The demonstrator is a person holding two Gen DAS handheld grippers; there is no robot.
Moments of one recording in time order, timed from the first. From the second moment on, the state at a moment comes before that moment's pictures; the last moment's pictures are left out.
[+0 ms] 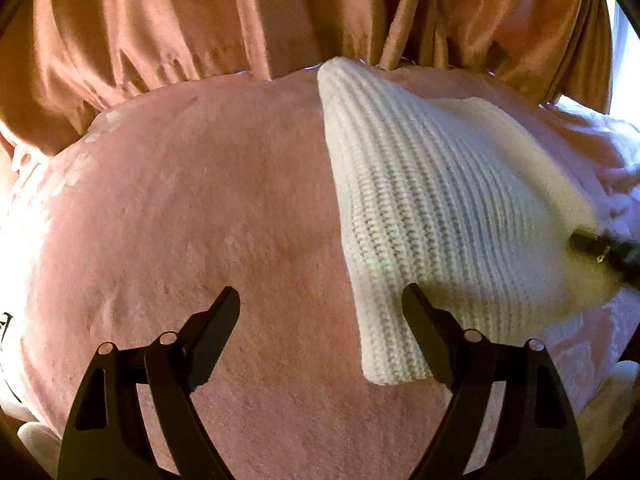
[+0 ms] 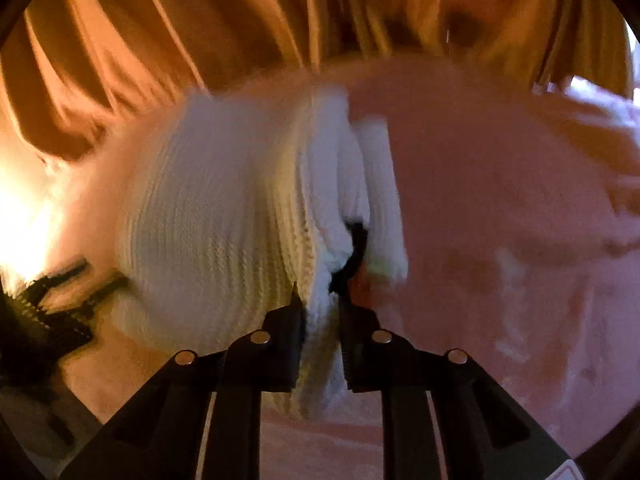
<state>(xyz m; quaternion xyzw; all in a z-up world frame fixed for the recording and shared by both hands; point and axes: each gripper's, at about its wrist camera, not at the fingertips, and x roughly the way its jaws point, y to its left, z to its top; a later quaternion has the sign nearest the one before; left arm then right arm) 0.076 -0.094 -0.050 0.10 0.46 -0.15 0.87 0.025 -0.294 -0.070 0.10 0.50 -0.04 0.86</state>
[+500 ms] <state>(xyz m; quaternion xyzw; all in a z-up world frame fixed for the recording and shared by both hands) 0.075 -0.096 -0.050 0.10 0.46 -0.15 0.87 0.109 -0.312 -0.054 0.14 0.46 -0.01 0.87</state>
